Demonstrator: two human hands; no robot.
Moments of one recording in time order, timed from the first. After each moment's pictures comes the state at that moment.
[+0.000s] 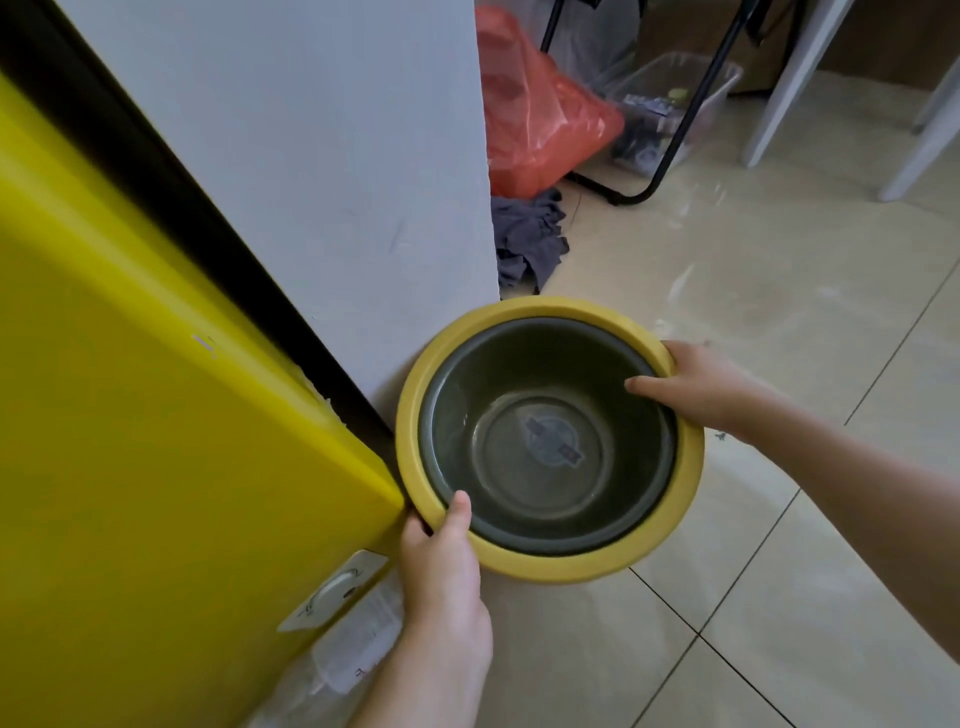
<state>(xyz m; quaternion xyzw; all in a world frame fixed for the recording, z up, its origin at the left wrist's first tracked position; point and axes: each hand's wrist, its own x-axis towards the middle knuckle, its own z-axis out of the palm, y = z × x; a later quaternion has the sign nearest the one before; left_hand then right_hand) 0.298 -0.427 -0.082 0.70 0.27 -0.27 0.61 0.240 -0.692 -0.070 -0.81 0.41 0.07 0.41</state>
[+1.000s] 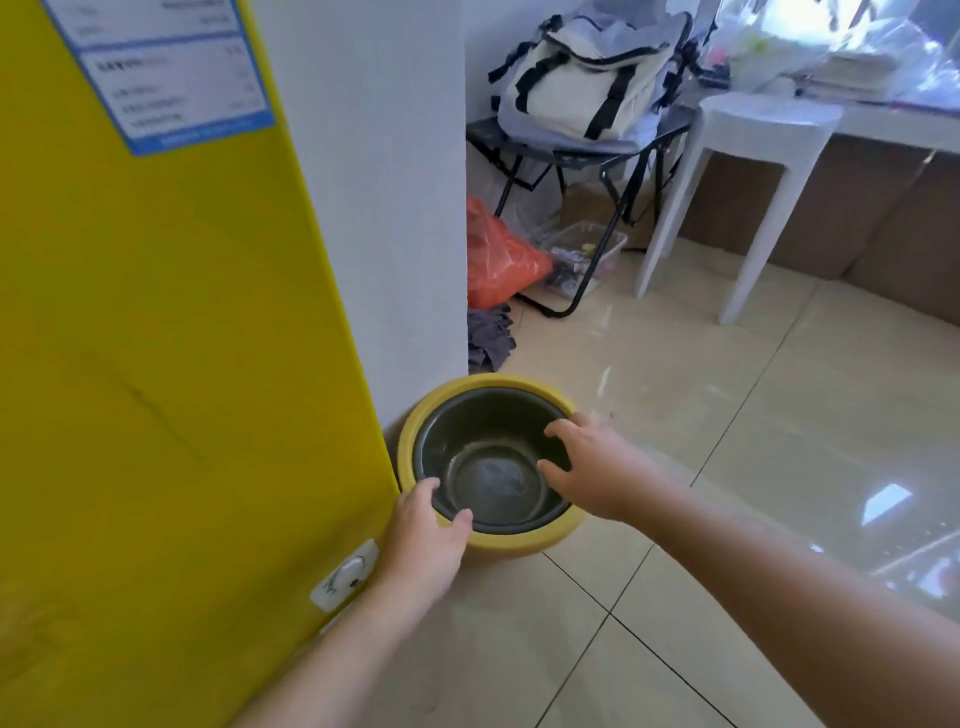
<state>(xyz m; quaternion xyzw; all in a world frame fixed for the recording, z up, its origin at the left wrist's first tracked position) 0.271 -0.371 0.023 0.88 -0.16 -0.26 0.37 0.180 -0.549 0.052 -0.93 0.32 0.05 0.17</state>
